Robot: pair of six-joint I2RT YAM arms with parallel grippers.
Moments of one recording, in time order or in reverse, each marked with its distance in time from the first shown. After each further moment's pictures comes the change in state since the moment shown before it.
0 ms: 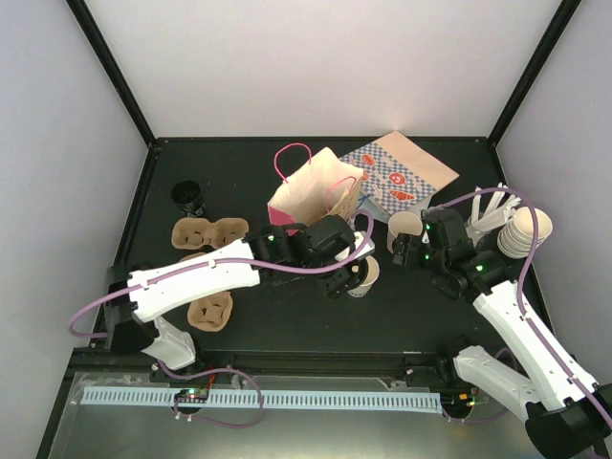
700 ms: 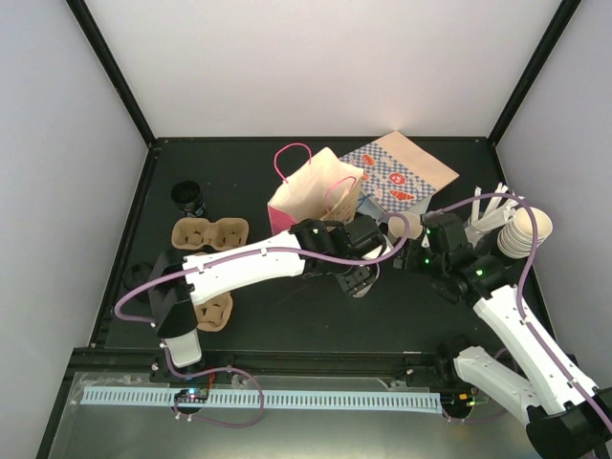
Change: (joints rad) left arm 0.000 0.274 0.181 -0.069 -0.040 0.034; right arm 0.000 -0.032 -0.039 0.011 -0.030 0.007
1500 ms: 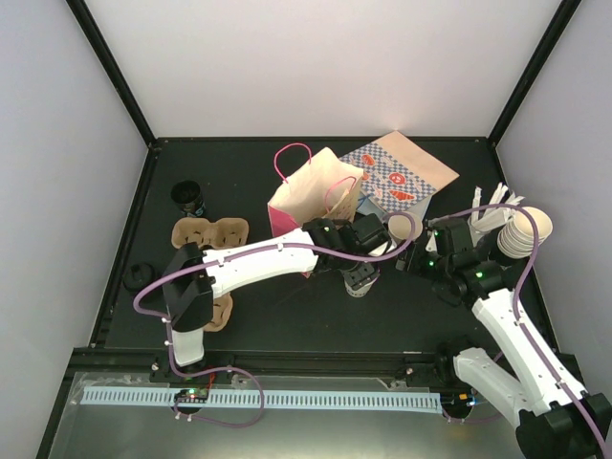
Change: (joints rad) left arm 0.031 0.095 0.011 0.061 -0.042 0.021; right arm -0.114 -0.019 -0.100 0.066 -0.157 0.051
